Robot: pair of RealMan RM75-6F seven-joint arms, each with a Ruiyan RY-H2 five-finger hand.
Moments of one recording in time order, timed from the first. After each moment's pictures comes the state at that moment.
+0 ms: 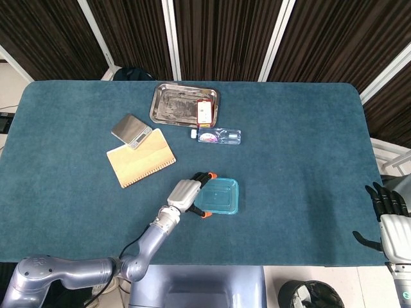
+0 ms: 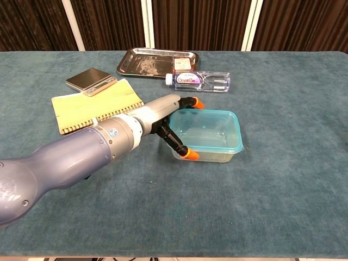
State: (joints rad) left arm -0.87 -1.96 -0.28 -1.30 1.01 0.87 0.19; right arm 0.05 -1.05 0.07 -1.66 -1.47 1.48 0.04
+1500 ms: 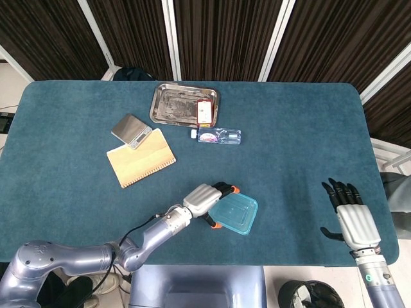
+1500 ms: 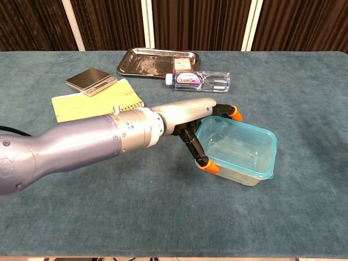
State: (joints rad) left arm -1.00 -1.89 -0.23 -1.28 1.24 0.70 0.00; right arm 0.17 -1.10 0.07 -1.79 -1.43 1.30 -0.19
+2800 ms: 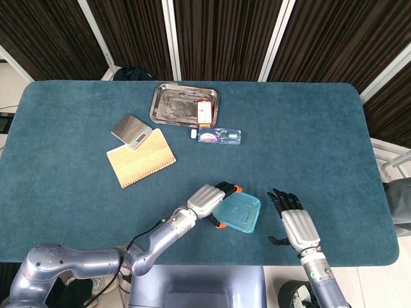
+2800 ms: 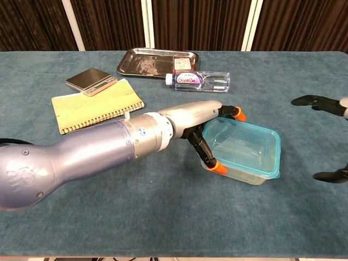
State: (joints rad) left arm -1.02 -1.94 -0.25 -1.26 1.15 0.73 0.09; right arm 0.27 -1.37 0.09 -1.95 -1.24 1.21 -0.43
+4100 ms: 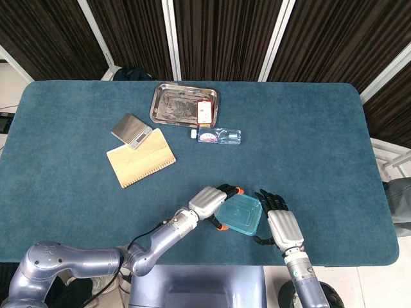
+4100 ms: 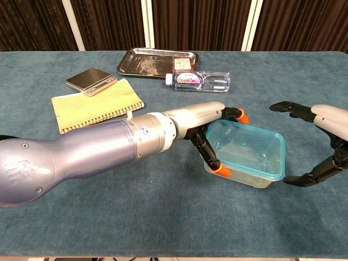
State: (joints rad) left arm -1.03 -1.93 -0.25 -1.29 1.09 0.72 0.10; right arm 0.31 -1.51 0.07 -1.93 -1.16 1.27 -0.47
